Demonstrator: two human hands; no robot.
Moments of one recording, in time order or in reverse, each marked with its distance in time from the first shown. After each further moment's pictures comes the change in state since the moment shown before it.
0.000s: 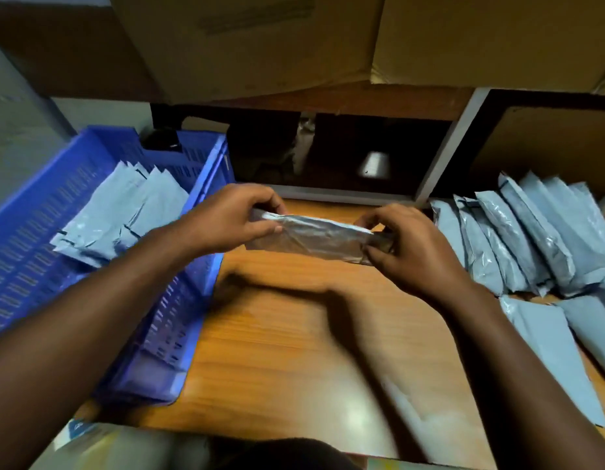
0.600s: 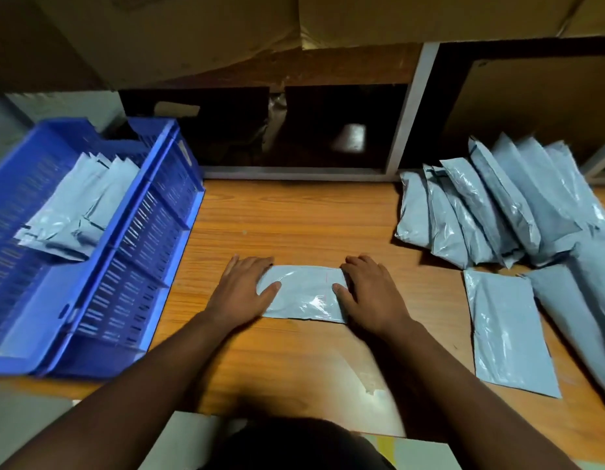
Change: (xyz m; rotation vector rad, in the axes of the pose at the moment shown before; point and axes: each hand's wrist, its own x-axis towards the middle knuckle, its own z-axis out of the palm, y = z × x) left_hand -0.035 -0.030 0.205 0.242 -0.024 -0.317; right_hand -0.080 0.134 0.103 -0.100 -0.307 0.188
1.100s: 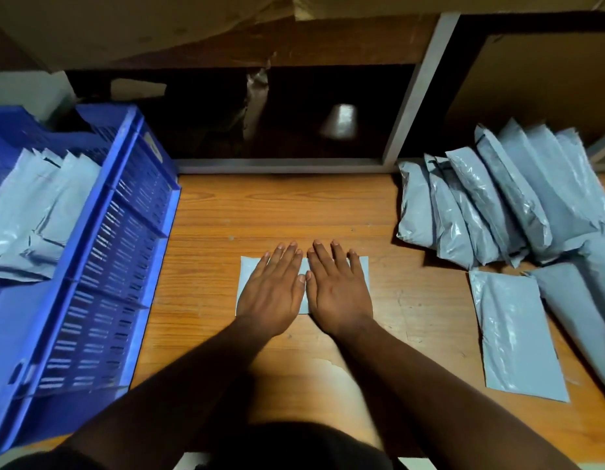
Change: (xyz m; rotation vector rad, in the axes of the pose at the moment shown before) left_hand 0.042 0.034 0.050 0.311 -0.059 0.120; right_hand 0.043 -0.049 0.044 -0.186 0.011 0.027
